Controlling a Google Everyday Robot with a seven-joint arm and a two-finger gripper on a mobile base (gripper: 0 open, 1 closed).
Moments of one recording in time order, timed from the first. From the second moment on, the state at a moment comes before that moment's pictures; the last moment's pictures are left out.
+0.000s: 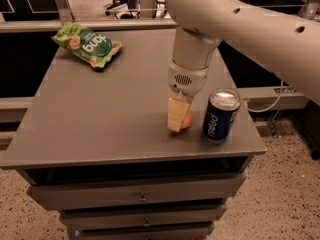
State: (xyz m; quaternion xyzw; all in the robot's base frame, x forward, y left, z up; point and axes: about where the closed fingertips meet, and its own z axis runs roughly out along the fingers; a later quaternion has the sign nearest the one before) arm 0.506 -0.061 0.833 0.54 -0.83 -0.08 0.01
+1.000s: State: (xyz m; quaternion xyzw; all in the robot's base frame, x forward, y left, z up) arm 0.504 -0.059 0.833 0.54 -0.83 -0.08 0.01
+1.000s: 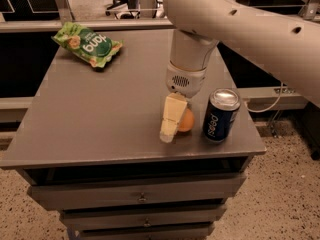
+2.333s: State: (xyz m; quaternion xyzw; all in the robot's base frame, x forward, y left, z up) arm 0.559 -0.062 0.921 0.53 -0.83 -0.03 -0.14
